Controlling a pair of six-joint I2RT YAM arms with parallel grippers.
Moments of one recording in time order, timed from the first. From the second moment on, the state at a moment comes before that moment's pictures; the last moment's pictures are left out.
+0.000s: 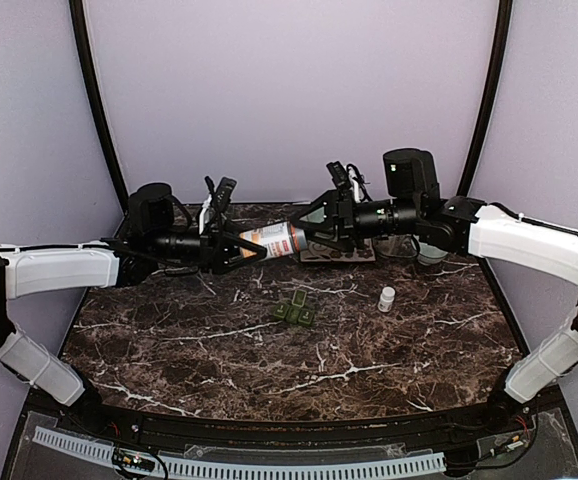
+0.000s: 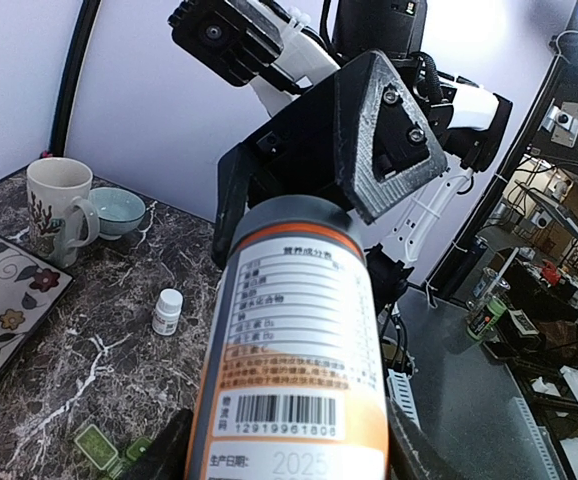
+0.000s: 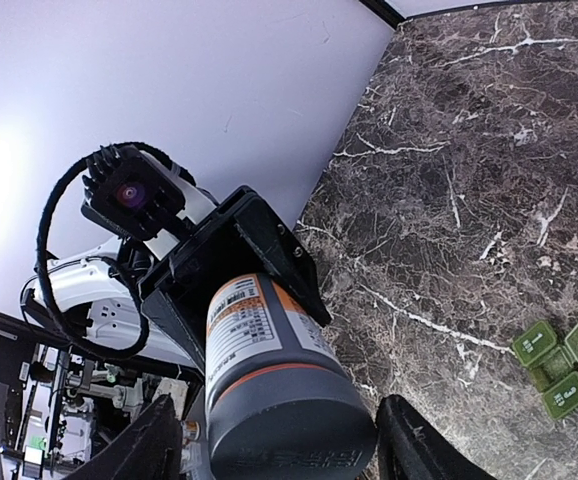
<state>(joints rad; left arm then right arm) -0.60 1.44 0.89 0.42 0.95 -0.30 0.79 1.47 1.23 -0.09 -0.58 0.84</state>
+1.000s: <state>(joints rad) -0.60 1.44 0.90 0.42 0.93 -0.30 0.79 1.48 1.23 -0.08 -0.61 0.82</state>
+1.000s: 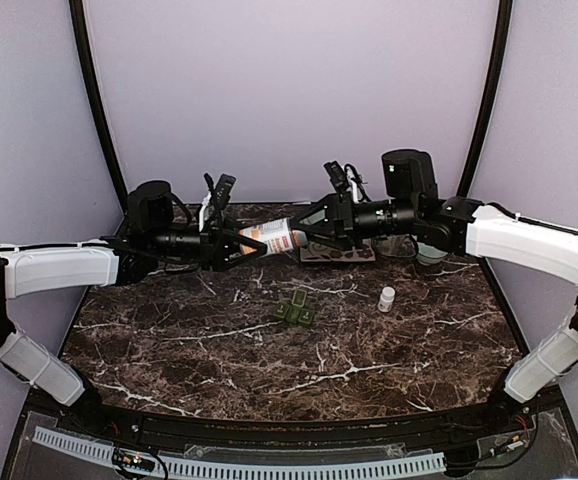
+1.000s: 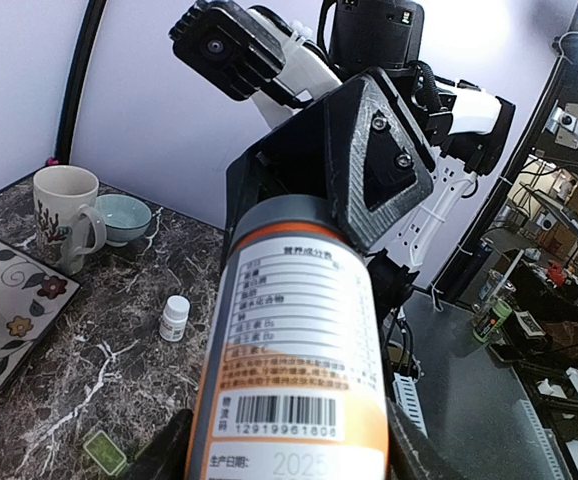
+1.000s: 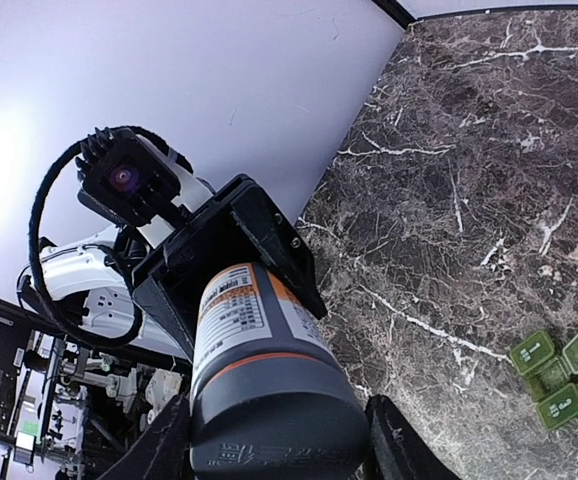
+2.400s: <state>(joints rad) -0.61 1.47 0.94 0.46 1.05 -0.45 0.85 1.25 1.05 -0.01 -0.43 0.32</state>
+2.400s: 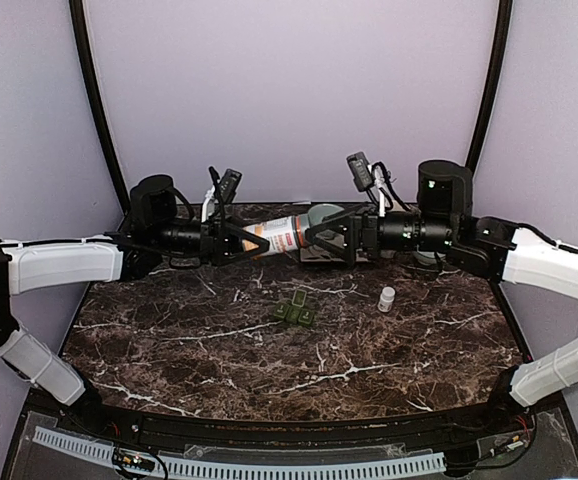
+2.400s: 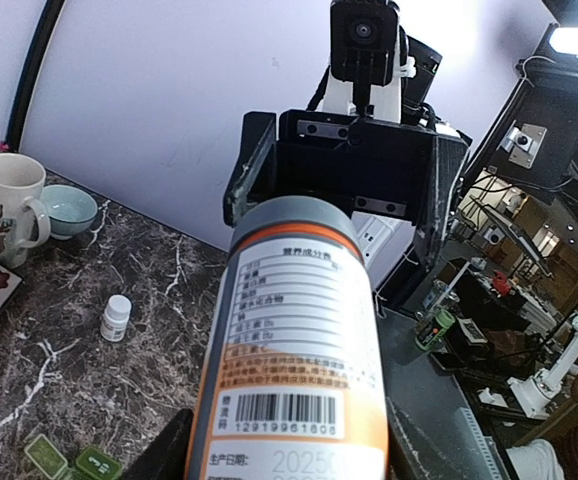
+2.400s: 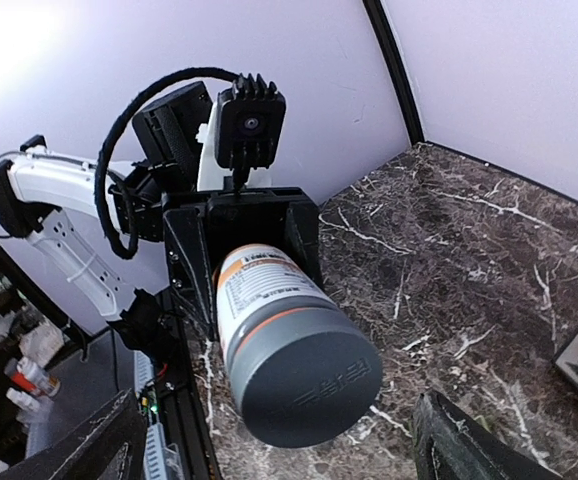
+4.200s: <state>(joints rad) -0.66 1.57 0.97 0.63 1.12 -0.71 0.83 1.25 1.02 0.04 -0.51 0.12</state>
